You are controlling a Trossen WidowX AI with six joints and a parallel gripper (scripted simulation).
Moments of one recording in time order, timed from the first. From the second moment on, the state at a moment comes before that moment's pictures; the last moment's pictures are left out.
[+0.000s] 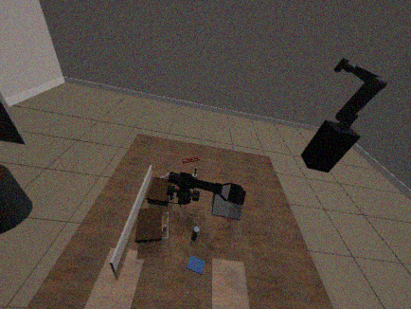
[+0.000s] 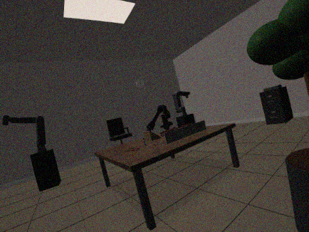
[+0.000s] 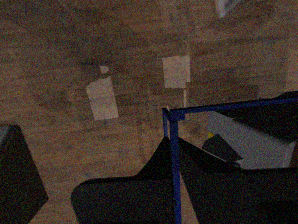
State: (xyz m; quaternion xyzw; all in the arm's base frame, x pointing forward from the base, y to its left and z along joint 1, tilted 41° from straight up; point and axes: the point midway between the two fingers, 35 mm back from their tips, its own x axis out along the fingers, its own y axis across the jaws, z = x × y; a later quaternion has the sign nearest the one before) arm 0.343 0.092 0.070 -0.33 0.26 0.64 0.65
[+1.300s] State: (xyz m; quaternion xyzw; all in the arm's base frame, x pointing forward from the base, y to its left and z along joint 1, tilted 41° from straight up) arm 0.390 0.097 0.073 -0.33 0.26 0.64 0.65
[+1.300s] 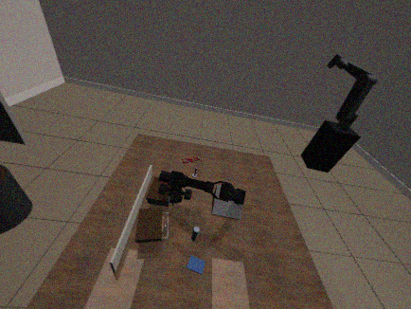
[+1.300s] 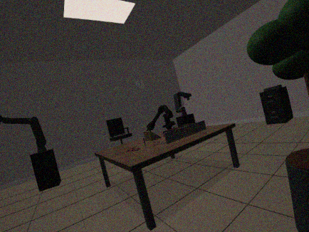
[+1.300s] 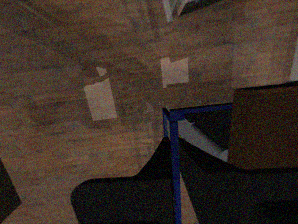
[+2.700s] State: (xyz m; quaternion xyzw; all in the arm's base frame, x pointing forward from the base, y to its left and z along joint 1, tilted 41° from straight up) arm 0.384 0.078 0.092 -0.32 0.27 0.66 0.63
